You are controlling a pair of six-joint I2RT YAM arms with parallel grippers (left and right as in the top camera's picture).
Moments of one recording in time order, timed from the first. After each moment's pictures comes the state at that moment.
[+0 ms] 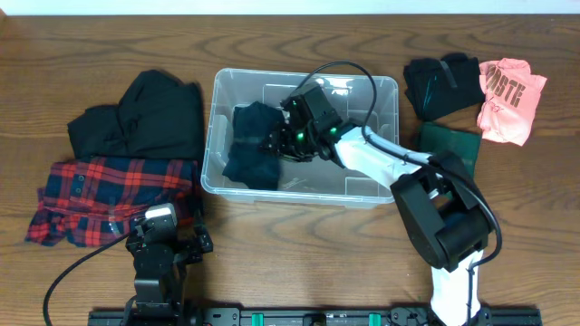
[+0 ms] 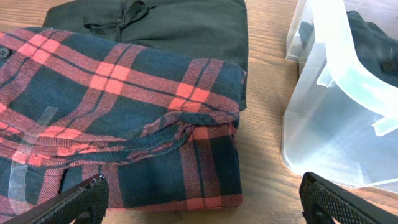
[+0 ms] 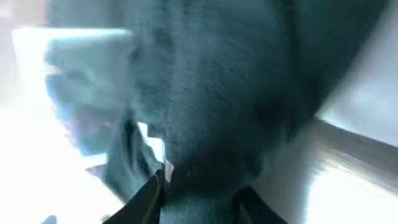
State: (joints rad) left arm -0.07 0.01 0.17 -0.68 -0.19 -0.16; right arm 0.58 2.08 1.33 -0.19 -0.57 0.79
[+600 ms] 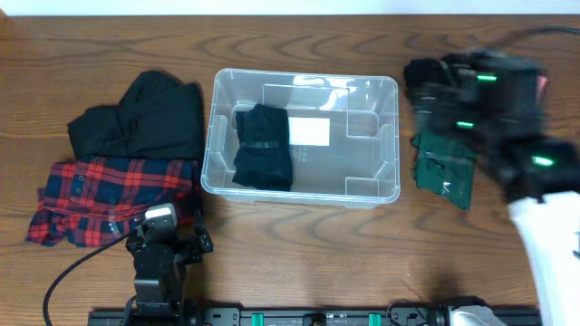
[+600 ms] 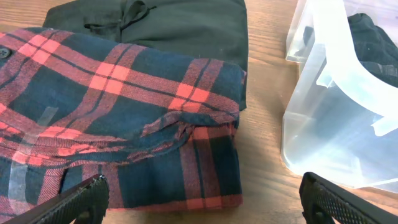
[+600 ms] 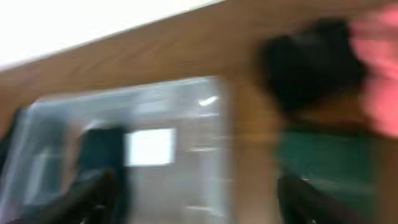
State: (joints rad) left arm -0.07 0.01 0.17 -0.68 -0.19 -0.16; right arm 0.04 1.24 1.34 -0.87 -0.08 0.39
